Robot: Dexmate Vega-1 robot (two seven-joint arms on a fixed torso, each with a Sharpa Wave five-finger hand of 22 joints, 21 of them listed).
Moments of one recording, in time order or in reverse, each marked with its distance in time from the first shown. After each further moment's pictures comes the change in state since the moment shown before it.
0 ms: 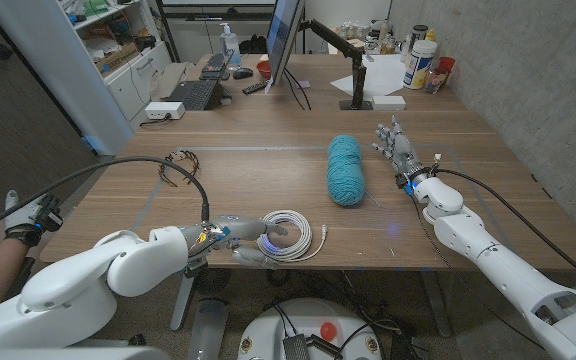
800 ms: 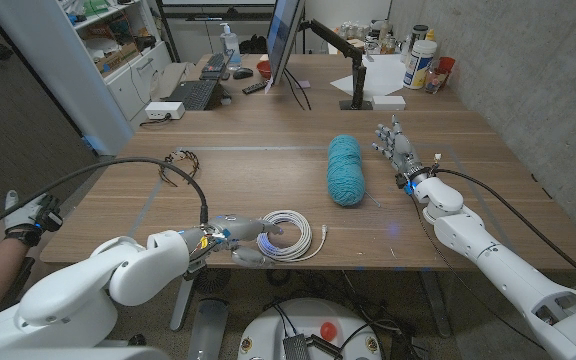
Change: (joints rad) left arm 0.024 0.013 0.022 -0.041 0.104 0.109 0.033; left_hand 0.025 -0.004 0.002 -0.002 -0.007 0.039 0.004 0.020 0.005 0.042 -0.010 0.023 0.014 0.044 -0.003 0.018 0.009 0.012 0.012 0.000 0.000; right arm -0.002 -0.001 0.001 -0.004 0.002 -0.002 0.000; right_hand 0.000 0.000 0.000 0.000 0.007 -0.004 -0.004 0.000 0.000 0.000 0.000 0.000 0.000 0.000 0.000 0.000 0.000 0.000 0.000 0.000 0.000
